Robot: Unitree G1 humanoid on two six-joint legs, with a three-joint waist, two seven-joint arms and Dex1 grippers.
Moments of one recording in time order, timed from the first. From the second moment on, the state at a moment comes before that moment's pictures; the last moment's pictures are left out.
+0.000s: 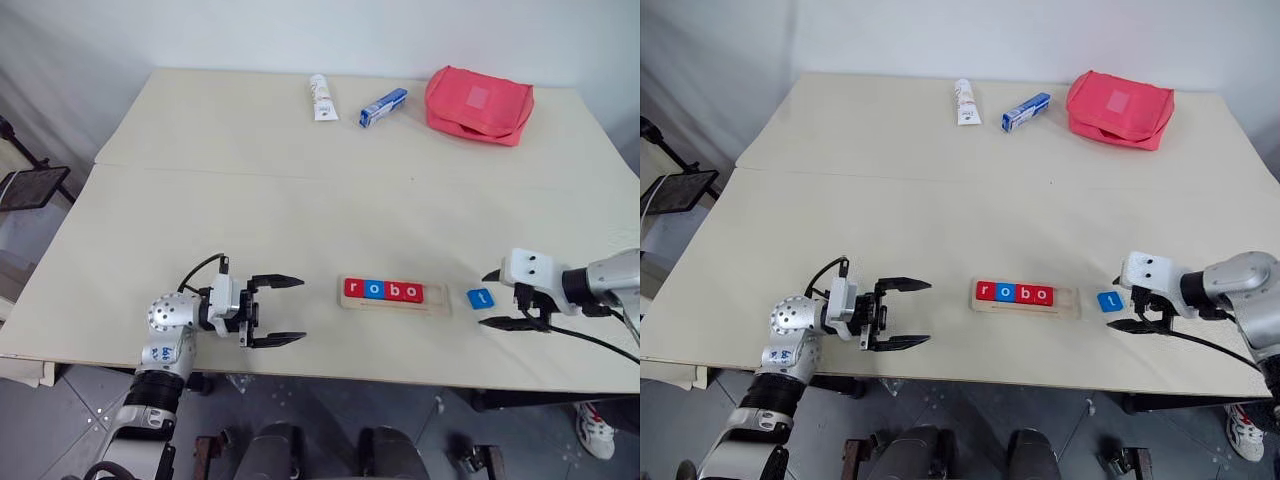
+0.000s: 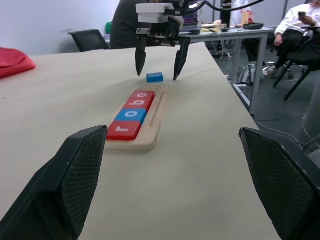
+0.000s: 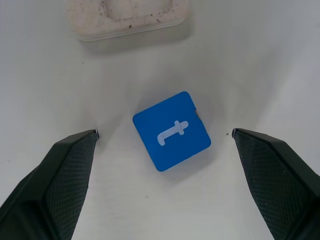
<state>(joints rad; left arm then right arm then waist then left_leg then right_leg) -0.37 0.39 -0.01 0.39 -0.43 -0.35 -1.41 -0.47 -1.08 0.16 0.32 0.08 0.07 1.31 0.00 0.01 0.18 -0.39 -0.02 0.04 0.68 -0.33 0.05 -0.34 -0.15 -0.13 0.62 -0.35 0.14</state>
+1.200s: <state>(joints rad) -0.36 0.41 -0.01 0.36 -0.43 -0.34 -1.39 -0.52 -1.02 0.15 0.31 0.04 0.19 1.36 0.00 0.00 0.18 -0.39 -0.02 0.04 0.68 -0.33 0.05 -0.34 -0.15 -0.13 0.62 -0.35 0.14</state>
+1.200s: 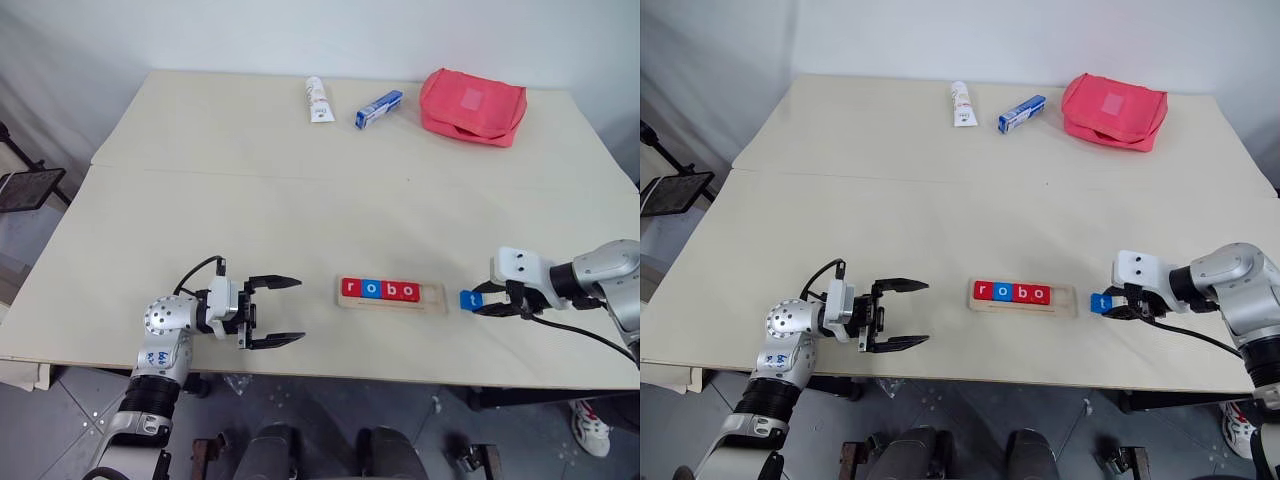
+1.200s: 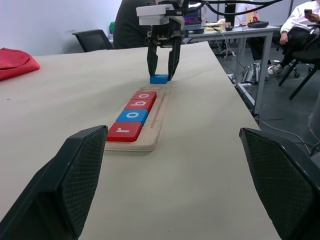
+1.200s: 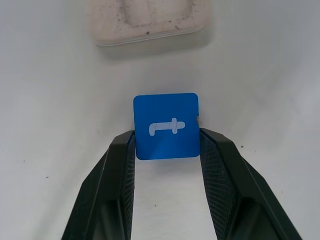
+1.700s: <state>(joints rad) -0.43 0.42 0.00 0.41 -0.44 -0.34 -1.48 -0.54 -1.00 0.18 -0.07 0.16 0.62 1.29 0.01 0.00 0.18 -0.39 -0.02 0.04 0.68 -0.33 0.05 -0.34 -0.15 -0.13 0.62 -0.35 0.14</state>
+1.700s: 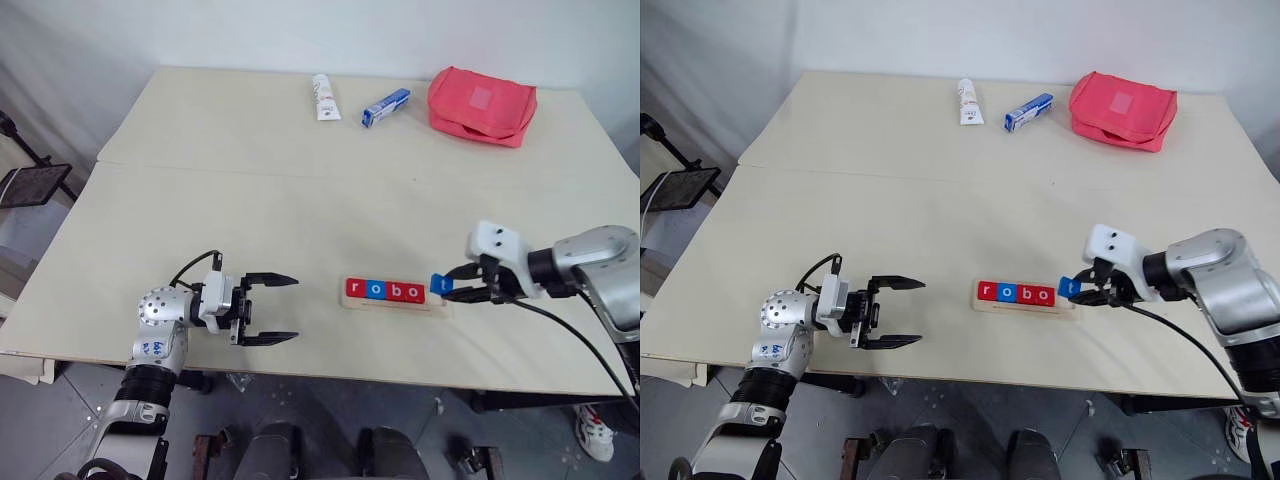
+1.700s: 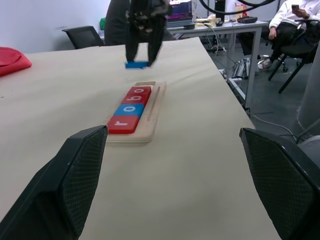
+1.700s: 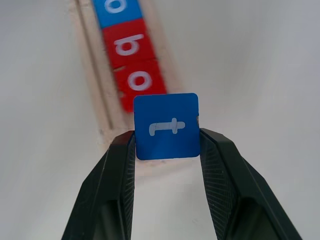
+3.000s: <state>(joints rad) -0.41 0.42 0.02 0.41 -0.44 -0.34 -1.47 -0.43 -1.08 0.14 -0.18 0.19 0.68 1.29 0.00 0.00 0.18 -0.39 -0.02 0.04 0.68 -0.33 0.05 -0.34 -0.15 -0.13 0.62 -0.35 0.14</state>
